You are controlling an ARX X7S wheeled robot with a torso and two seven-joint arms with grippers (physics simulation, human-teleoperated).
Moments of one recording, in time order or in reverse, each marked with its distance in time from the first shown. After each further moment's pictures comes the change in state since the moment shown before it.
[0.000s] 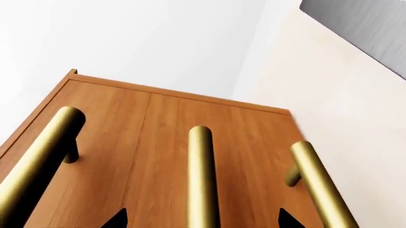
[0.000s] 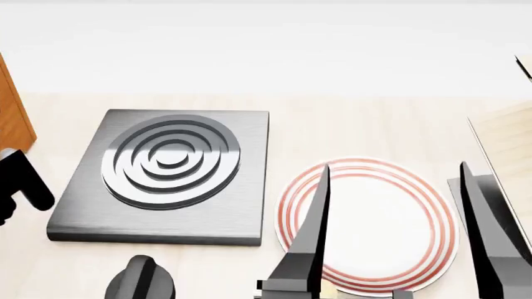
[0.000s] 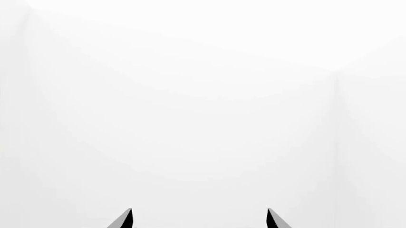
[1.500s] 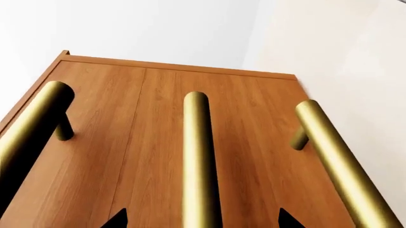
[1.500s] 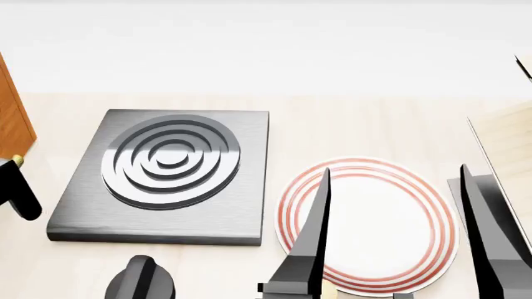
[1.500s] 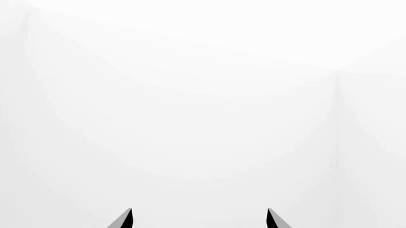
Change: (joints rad) left arm 0.020 0.004 -0.036 -0.035 0.104 -0.059 -0.011; right arm -0.010 0.000 0.005 0.000 0.001 -0.007 -0.003
